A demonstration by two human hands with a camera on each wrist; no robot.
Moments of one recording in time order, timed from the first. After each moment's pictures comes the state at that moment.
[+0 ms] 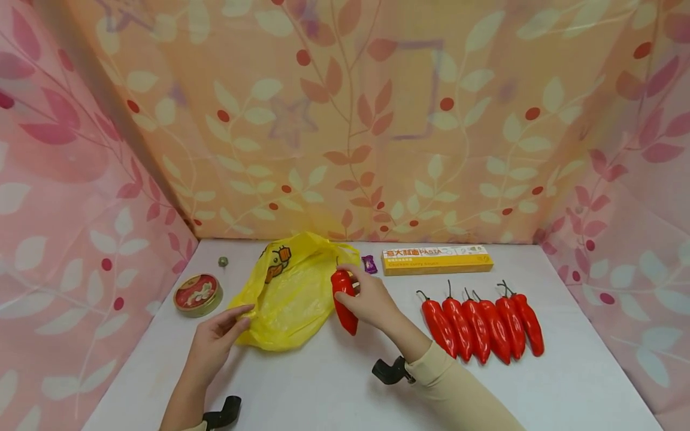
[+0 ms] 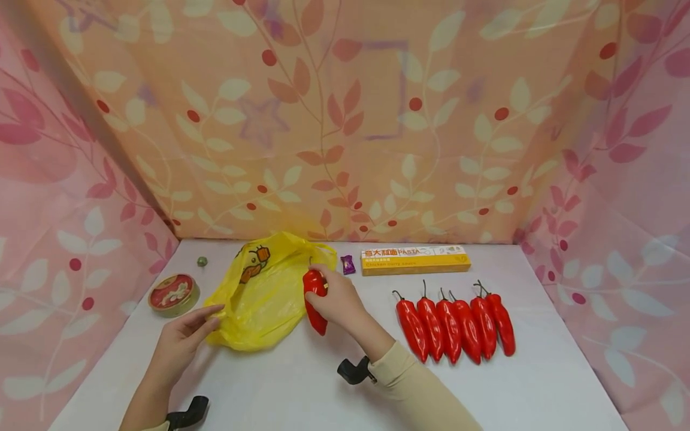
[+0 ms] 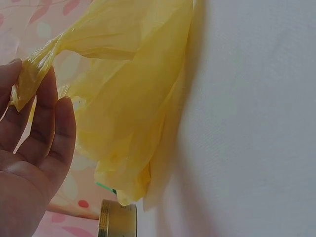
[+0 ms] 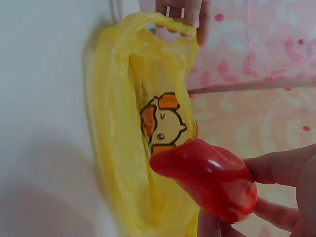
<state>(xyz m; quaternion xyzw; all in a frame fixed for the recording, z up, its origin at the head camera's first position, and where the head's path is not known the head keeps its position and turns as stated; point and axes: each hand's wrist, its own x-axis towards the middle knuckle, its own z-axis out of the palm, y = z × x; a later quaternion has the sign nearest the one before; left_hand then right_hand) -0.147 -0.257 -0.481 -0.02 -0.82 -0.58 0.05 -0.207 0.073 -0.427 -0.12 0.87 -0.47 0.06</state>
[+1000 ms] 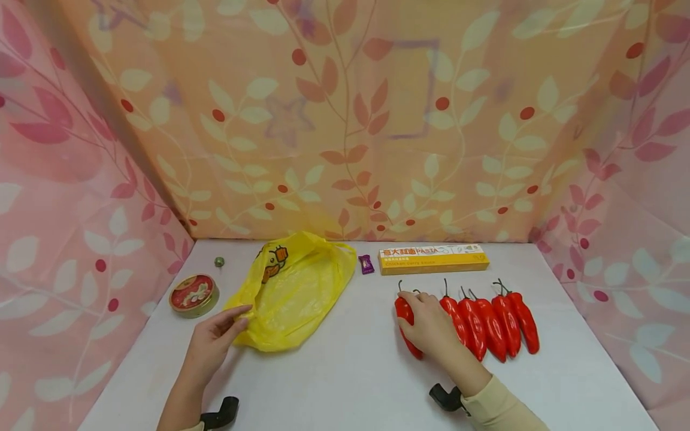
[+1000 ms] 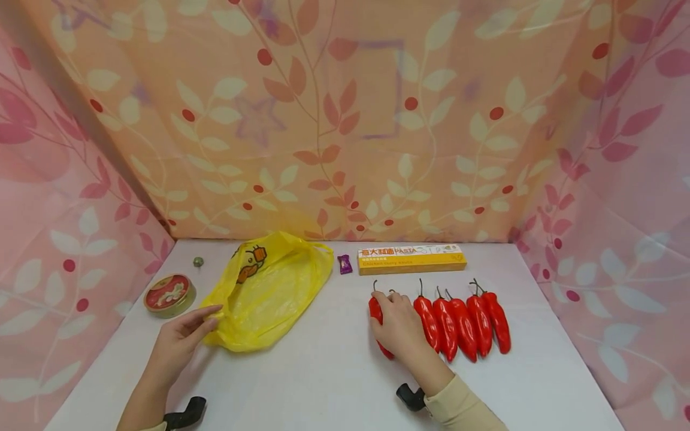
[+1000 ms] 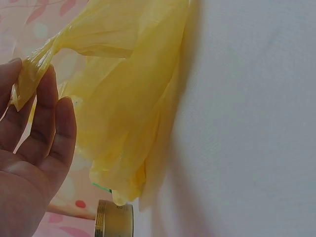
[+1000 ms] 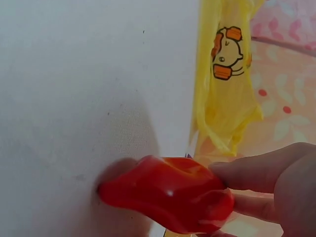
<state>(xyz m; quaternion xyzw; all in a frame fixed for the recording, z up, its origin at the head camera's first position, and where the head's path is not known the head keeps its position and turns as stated) -0.148 -0.256 -0.480 0.00 -0.83 -0.56 0.04 -0.167 0.175 -0.470 -0.04 0.98 -0.19 -0.04</state>
